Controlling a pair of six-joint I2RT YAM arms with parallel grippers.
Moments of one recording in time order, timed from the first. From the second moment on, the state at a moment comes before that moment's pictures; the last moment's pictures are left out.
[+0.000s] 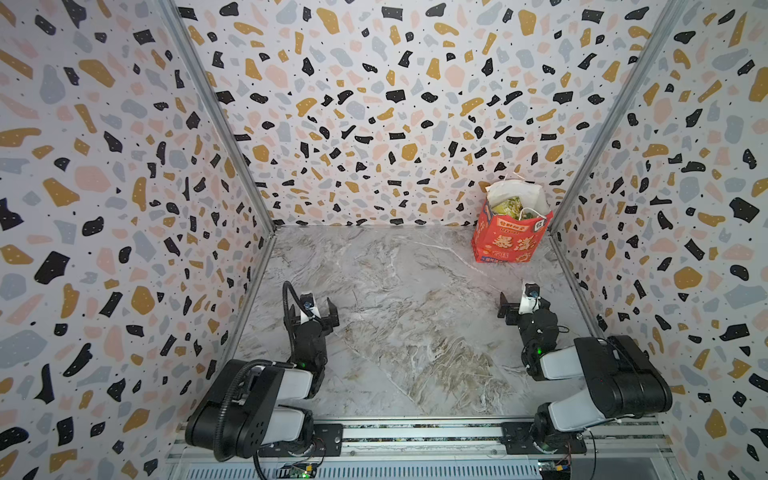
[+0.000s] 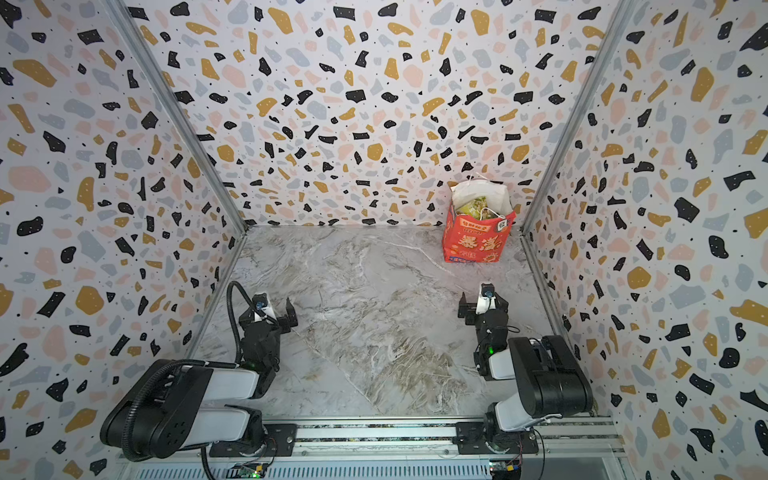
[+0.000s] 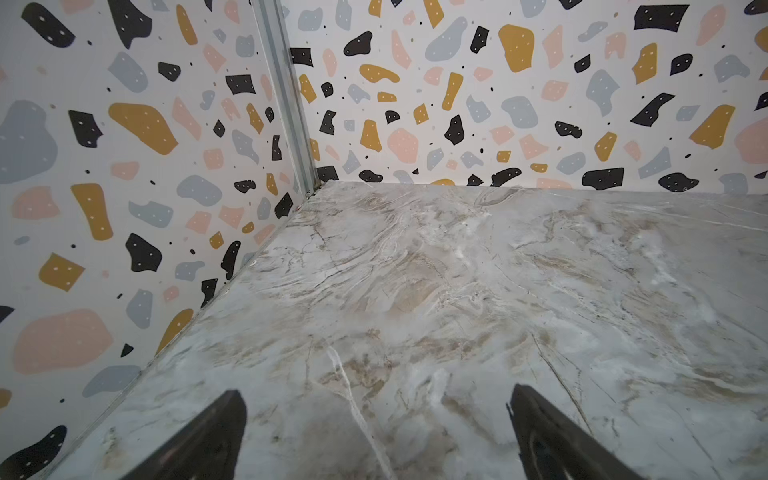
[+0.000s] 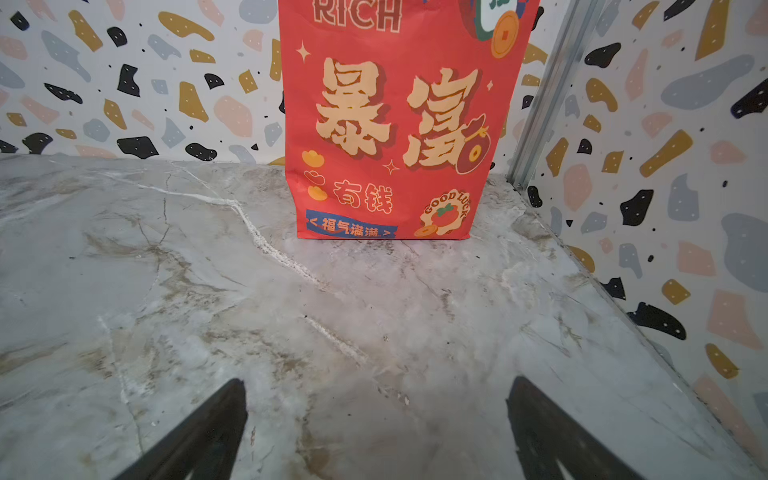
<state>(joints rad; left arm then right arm) -0.19 1.35 0.10 1.08 -0.45 -0.01 0.09 1.50 0.20 1.12 0.12 -0.06</state>
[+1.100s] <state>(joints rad) -0.18 1.35 0.11 1.08 -0.45 -0.01 0.09 1.50 0.20 1.12 0.12 -0.06</state>
